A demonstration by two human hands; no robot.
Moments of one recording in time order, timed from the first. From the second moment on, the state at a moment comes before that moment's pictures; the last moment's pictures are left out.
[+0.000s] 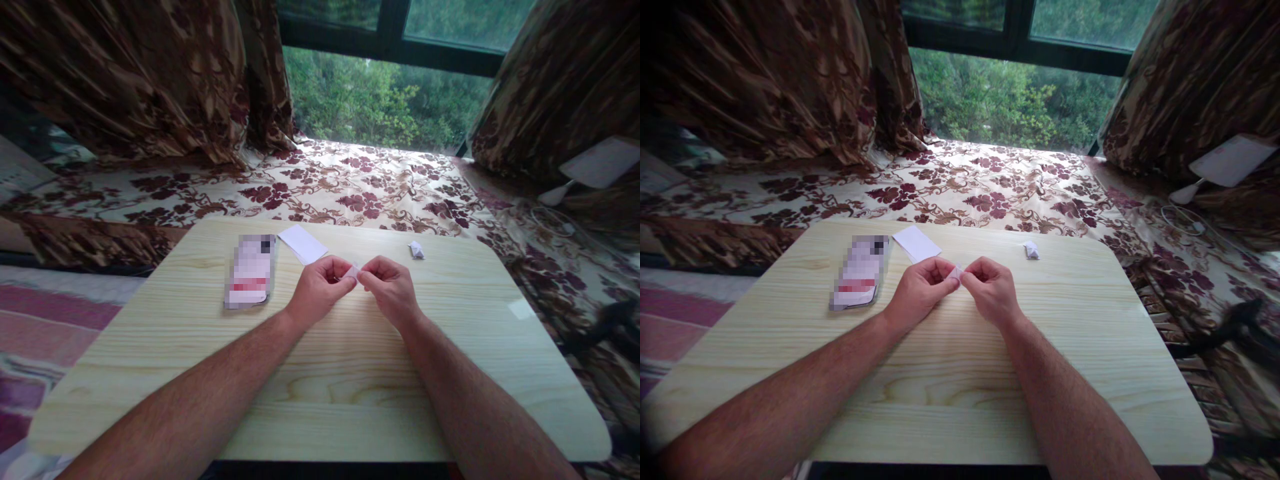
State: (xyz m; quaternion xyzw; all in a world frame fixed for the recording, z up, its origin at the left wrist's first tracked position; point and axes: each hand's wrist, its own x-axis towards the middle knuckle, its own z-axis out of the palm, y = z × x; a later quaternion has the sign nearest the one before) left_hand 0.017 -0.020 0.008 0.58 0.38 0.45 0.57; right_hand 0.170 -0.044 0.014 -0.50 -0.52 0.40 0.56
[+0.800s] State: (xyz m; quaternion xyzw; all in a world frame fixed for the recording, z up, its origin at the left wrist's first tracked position) left_hand 0.018 -0.020 0.001 0.63 0.37 0.42 0.54; right_hand 0.171 -0.043 0.007 -0.51 -0.54 0.40 0.54
